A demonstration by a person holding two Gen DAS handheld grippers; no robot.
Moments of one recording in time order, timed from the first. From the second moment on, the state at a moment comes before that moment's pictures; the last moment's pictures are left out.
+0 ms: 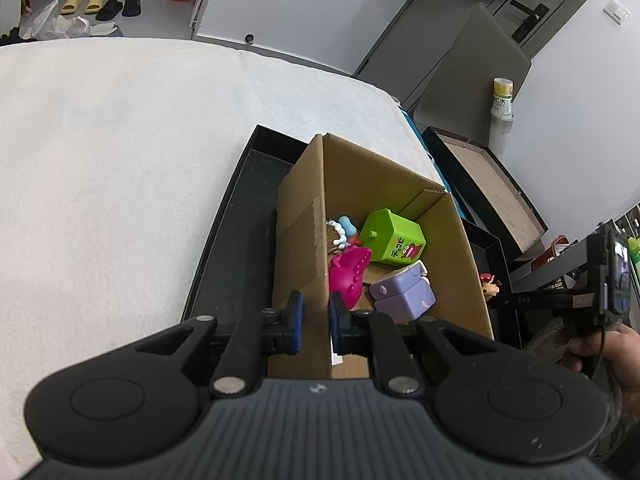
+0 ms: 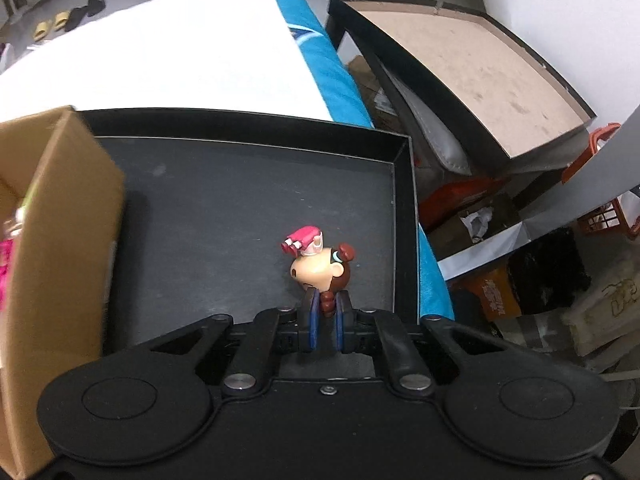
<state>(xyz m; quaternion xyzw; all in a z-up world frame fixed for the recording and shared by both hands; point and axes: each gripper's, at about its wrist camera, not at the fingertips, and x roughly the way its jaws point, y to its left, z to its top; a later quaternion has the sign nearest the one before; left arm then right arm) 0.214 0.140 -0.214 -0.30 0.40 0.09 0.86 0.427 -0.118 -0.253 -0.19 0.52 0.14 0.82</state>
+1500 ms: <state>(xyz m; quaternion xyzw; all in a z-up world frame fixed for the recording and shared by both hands) 0.214 0.141 -0.215 -0.30 0.40 0.09 0.86 0.406 -0.108 -0.271 -0.18 0.57 0.13 0.79</state>
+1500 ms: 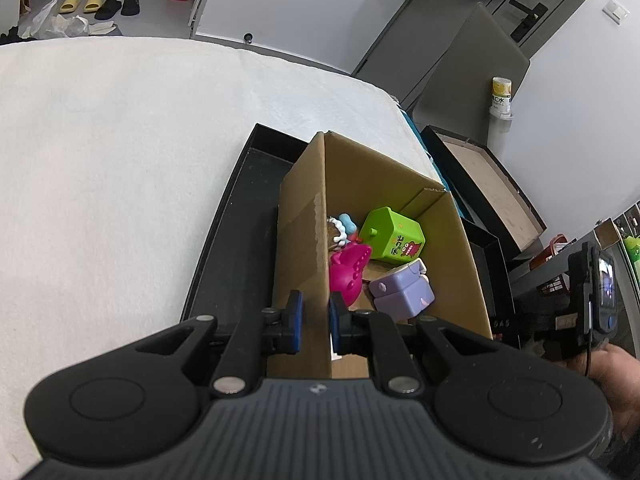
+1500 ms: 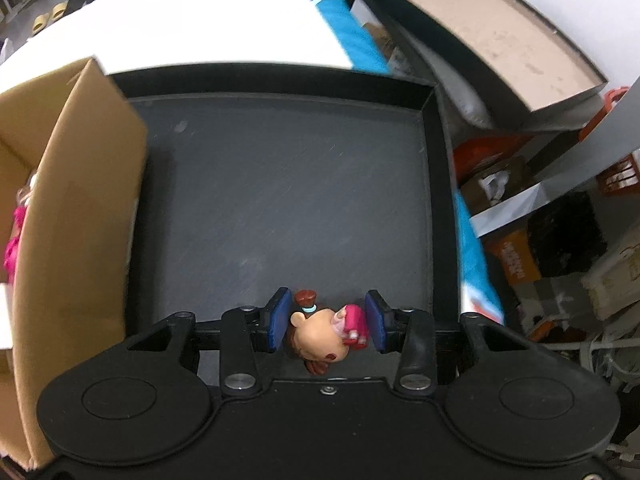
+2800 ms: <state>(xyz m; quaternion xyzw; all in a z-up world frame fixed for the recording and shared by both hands) 0.209 0.143 -0.213 -0.31 0.39 0.08 0.86 0.334 -0.059 -0.139 -0.18 0.49 0.21 0.83</state>
